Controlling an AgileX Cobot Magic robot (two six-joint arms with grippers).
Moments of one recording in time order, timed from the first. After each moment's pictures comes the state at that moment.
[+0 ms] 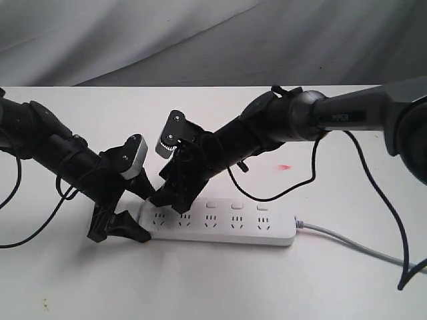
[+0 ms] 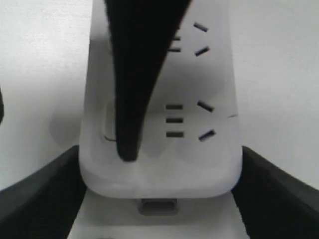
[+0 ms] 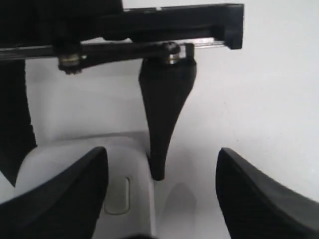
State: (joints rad) left arm -0.04 2.13 -1.16 -0.90 0.93 2.09; right arm 0.53 2.30 -1.54 1.15 0.72 -1.72
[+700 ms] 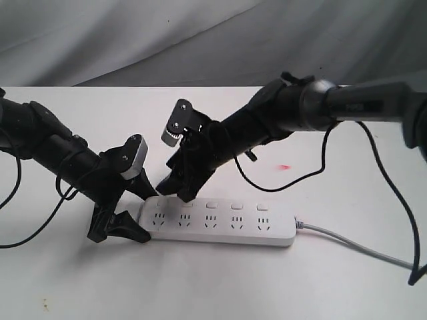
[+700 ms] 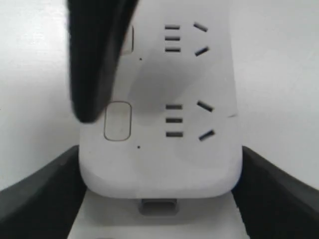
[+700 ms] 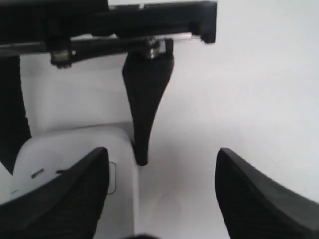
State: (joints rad) left arm -0.04 2.13 -1.16 -0.90 0.93 2.10; right arm 0.51 2.25 -1.54 1.09 0.72 -1.65
